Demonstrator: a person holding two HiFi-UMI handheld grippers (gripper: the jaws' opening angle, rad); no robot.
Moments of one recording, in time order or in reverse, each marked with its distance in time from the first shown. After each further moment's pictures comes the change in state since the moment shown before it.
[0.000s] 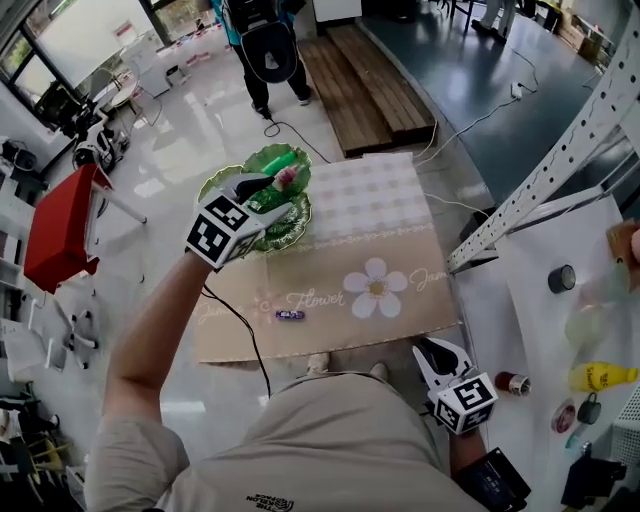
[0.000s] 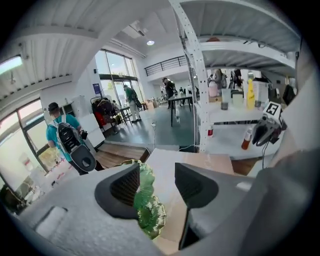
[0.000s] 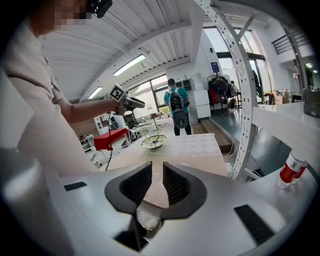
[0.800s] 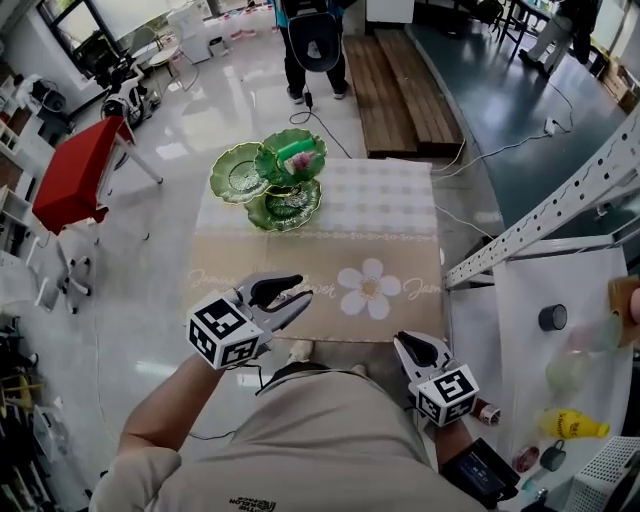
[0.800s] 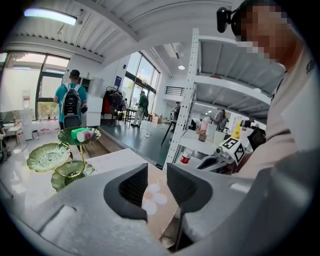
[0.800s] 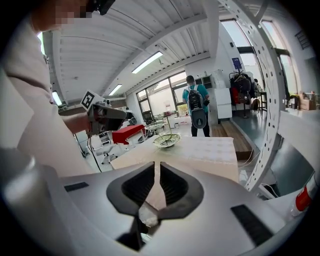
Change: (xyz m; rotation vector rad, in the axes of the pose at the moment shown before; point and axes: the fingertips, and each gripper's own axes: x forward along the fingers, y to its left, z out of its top) left arm -0.057 -0.192 -0.018 -0.462 -0.229 -0.113; right arm 0.020 -0.014 0.012 -0.136 0.036 0.204
